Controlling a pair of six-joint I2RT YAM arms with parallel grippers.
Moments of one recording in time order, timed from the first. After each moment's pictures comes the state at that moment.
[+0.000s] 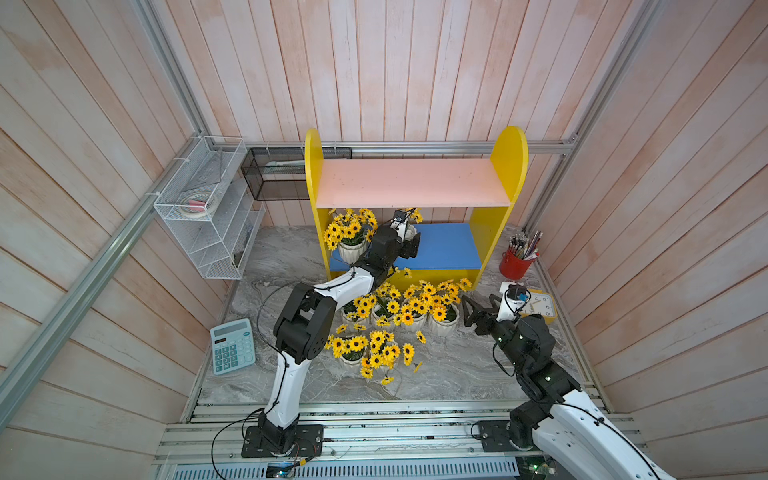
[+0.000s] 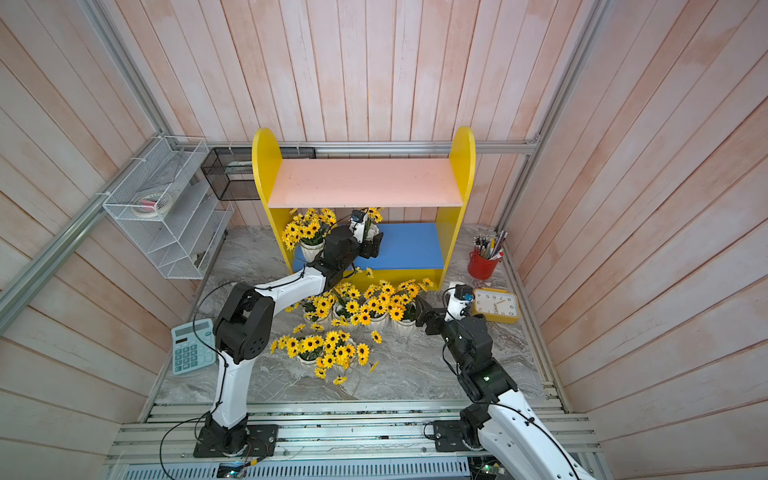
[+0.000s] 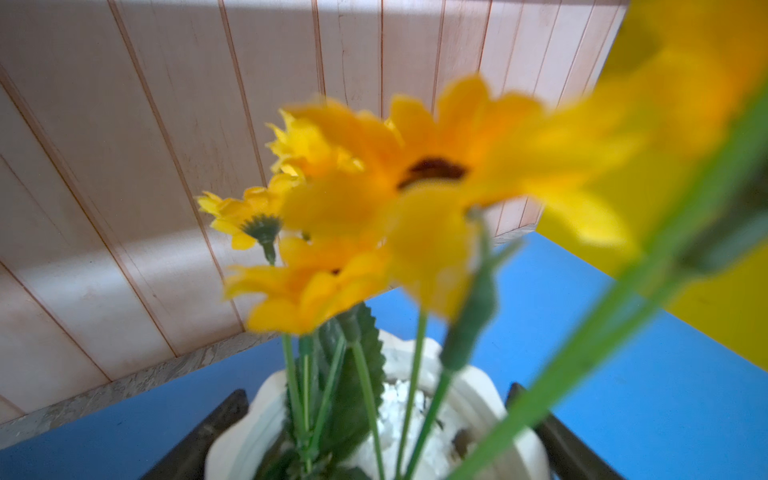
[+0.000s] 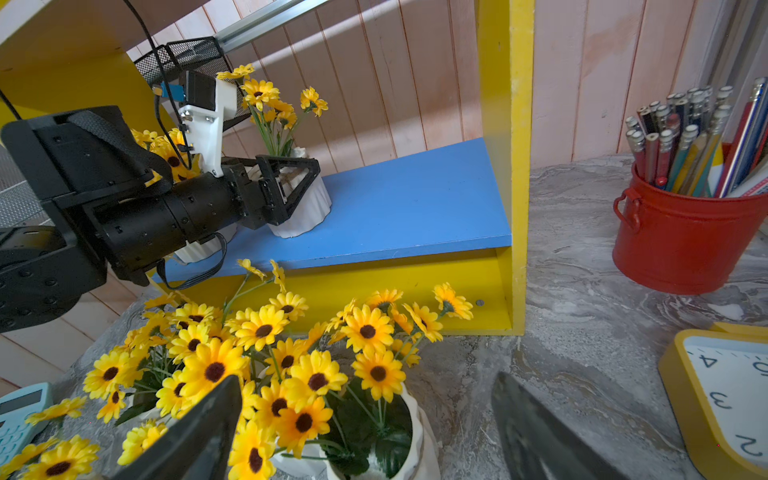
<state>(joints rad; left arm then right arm) -0.58 2.14 1.61 0.36 -0.07 -0.02 0.44 0.61 0.39 0.07 0.11 0.37</state>
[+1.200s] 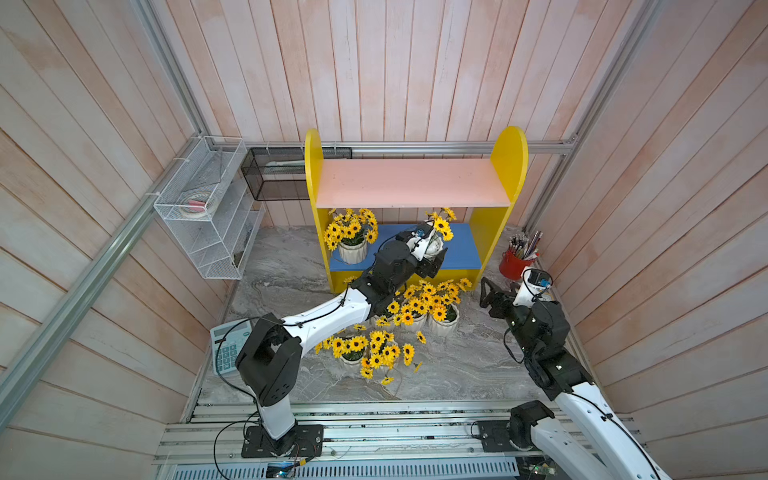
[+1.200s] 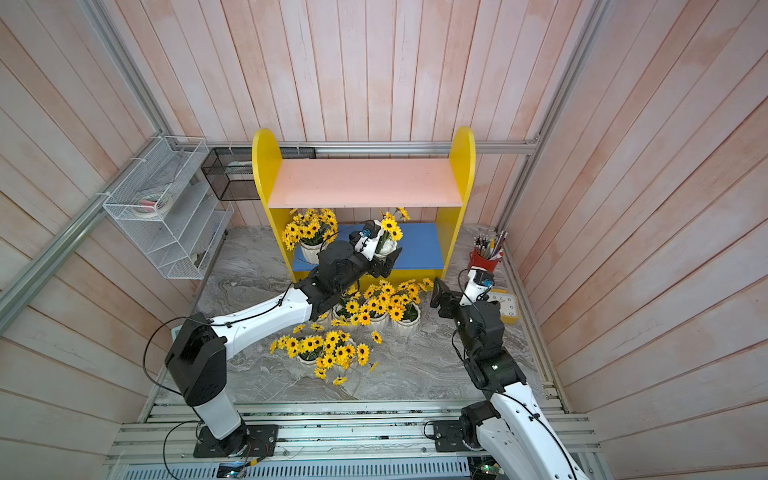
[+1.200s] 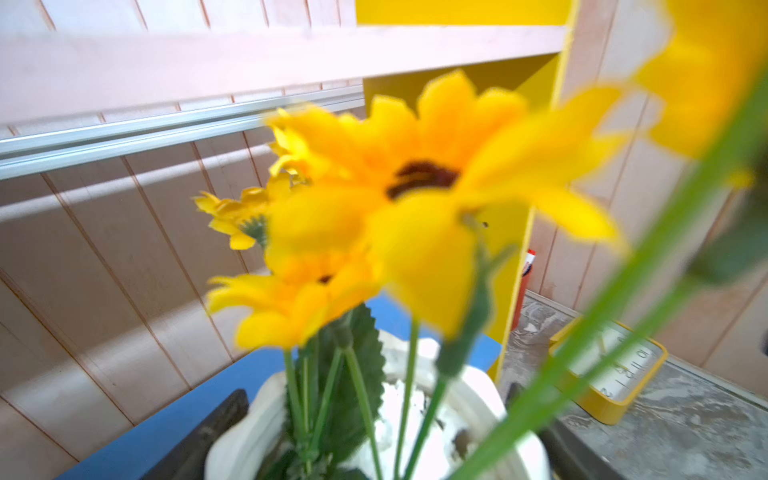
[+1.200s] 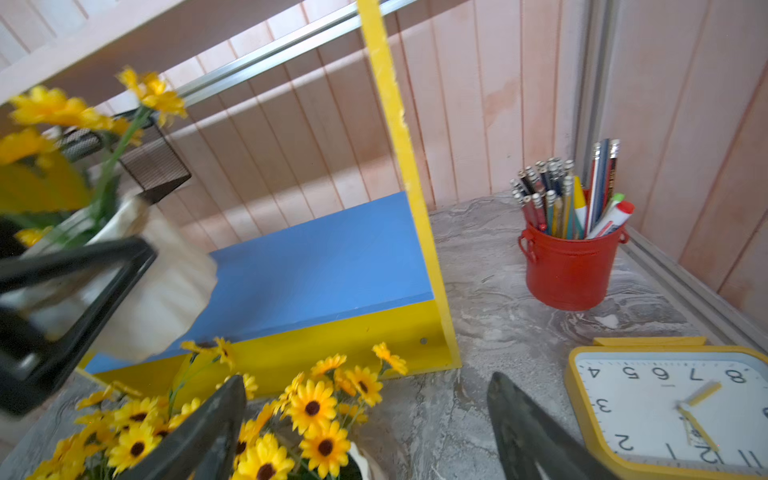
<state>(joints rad) -0.82 1.72 1.35 0.32 -0.10 0.12 0.26 0.68 0.58 -0.03 0.15 0.40</state>
